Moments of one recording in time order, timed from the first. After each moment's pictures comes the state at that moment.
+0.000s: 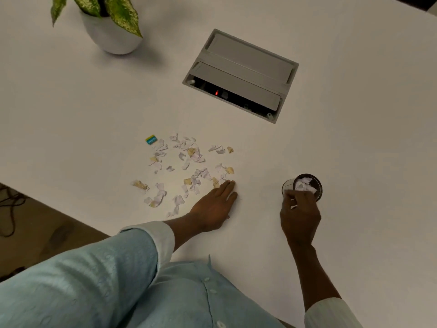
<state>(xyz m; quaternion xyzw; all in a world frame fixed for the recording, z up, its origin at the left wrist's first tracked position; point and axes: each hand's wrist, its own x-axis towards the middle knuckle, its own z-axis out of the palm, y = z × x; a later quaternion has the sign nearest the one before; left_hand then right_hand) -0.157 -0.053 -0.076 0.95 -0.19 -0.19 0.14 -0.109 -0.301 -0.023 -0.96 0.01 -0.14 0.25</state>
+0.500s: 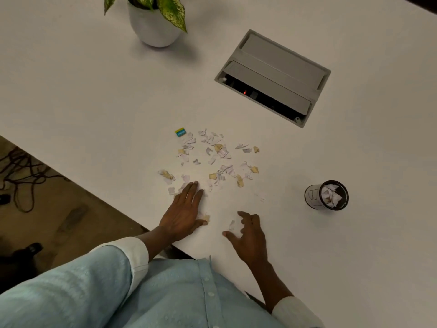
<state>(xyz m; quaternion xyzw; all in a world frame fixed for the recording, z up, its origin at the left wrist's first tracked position) -0.261 0.064 -0.088 0.97 0.02 -0.21 0.14 -0.228 -0.188 -0.077 -0.91 -0.06 0.26 0.33</state>
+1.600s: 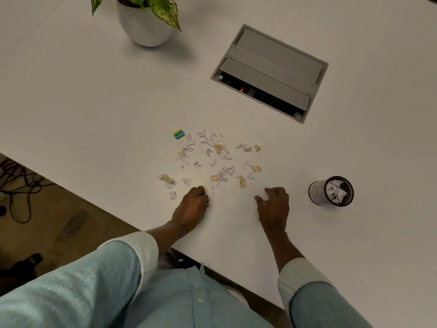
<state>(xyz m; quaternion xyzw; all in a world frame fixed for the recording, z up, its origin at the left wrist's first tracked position) -0.223 0.064 -0.077 0.95 0.05 -0.15 0.25 -0.136 -0.180 -0.077 -0.97 0.02 0.10 0.24</state>
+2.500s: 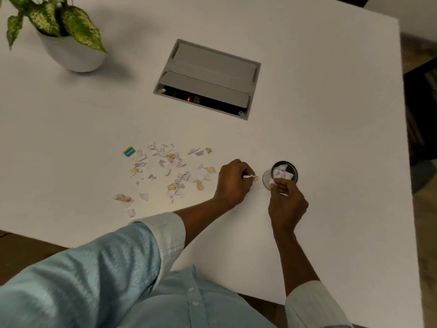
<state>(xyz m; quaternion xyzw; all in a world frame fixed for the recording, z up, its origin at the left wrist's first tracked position) -0.093 -0.136 0.014 0.87 0.04 -0.03 0.49 -0.124 -0.286 0.011 -0.88 0.21 -0.15 0.40</state>
